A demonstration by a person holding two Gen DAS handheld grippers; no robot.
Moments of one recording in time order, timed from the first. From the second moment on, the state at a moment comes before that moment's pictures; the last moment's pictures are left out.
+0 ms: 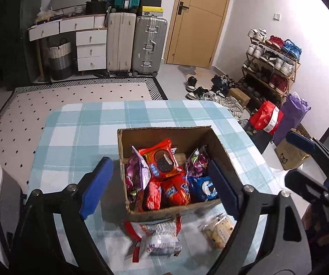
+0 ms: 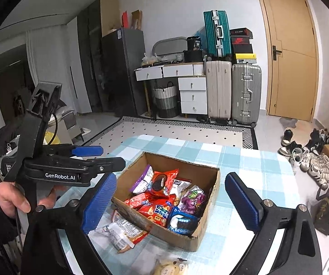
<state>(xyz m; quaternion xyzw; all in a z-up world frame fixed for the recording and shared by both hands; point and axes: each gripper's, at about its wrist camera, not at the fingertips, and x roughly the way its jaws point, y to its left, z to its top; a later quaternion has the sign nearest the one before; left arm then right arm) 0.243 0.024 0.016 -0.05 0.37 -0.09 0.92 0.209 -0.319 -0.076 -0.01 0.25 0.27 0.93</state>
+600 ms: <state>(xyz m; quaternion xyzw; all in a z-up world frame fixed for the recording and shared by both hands) 0.157 0.028 0.035 -0.05 0.33 -0.05 0.94 0.138 -0.328 -0.075 0.00 0.24 0.26 0.93</state>
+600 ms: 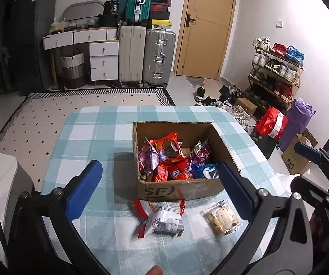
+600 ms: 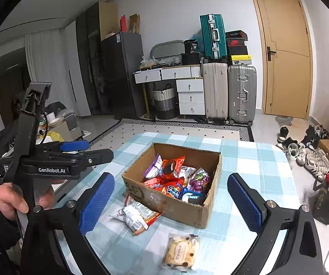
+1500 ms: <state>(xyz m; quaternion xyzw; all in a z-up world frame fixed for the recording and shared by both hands) 0.101 0.021 -0.039 -0.05 0.33 -0.01 0.94 0.098 -0.338 -0.125 0.01 0.26 0.24 0.93</state>
